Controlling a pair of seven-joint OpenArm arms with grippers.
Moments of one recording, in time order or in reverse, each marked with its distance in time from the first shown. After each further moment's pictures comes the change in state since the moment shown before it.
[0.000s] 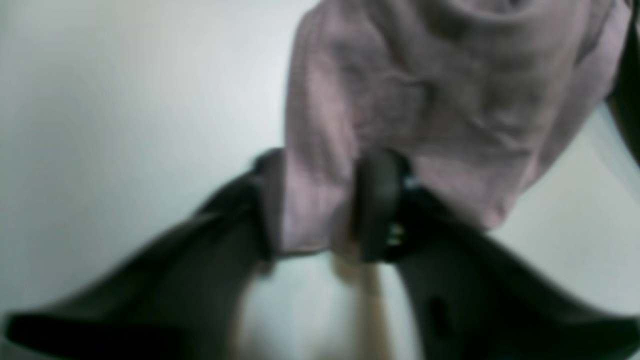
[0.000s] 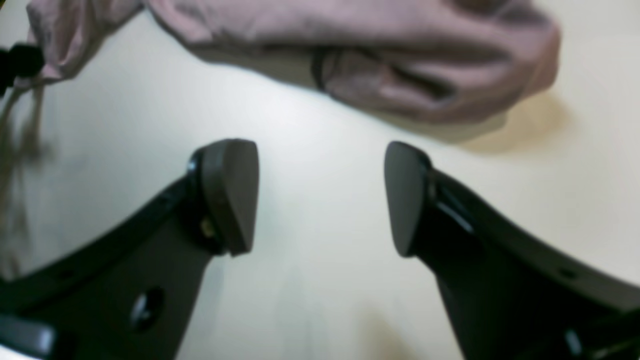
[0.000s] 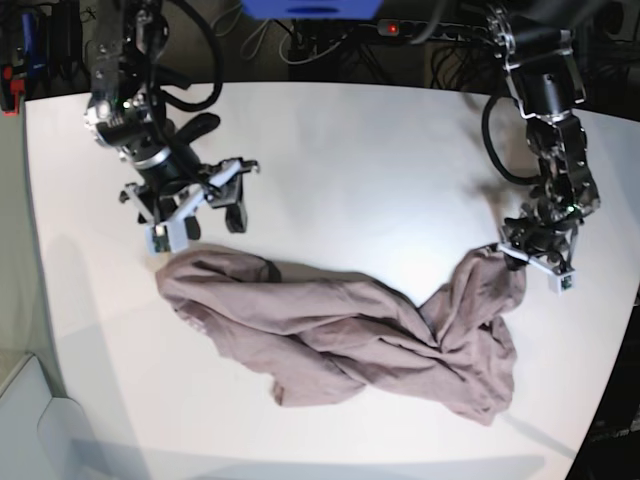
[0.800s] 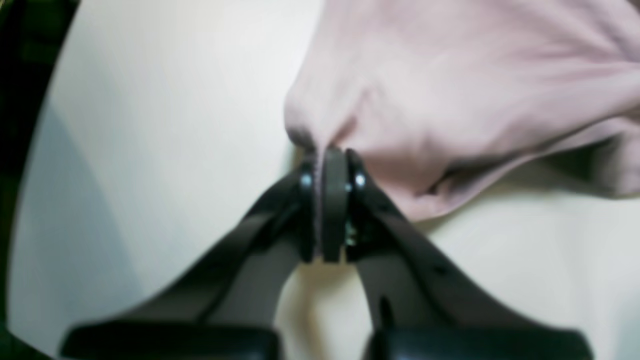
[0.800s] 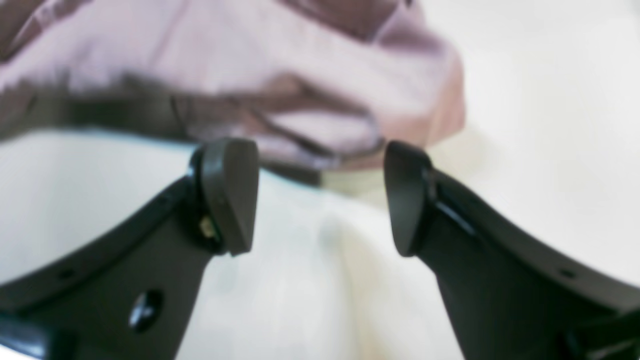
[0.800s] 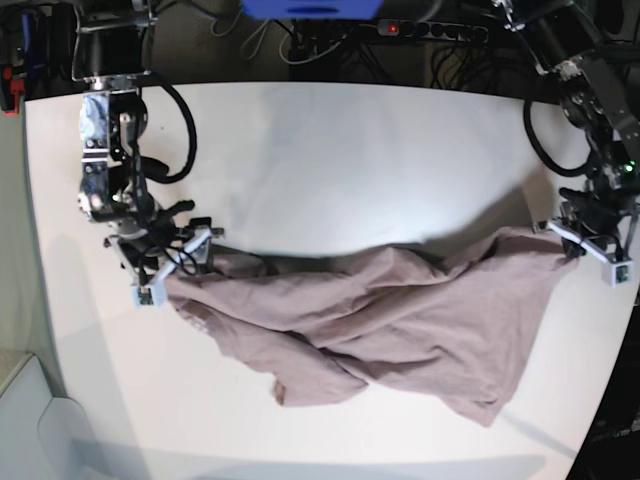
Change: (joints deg) left arm 9.4 1.2 -14.3 37.5 -0.3 -7.9 24.8; right arm 17.9 4.6 1.4 -26.8 0.0 0.0 0.6
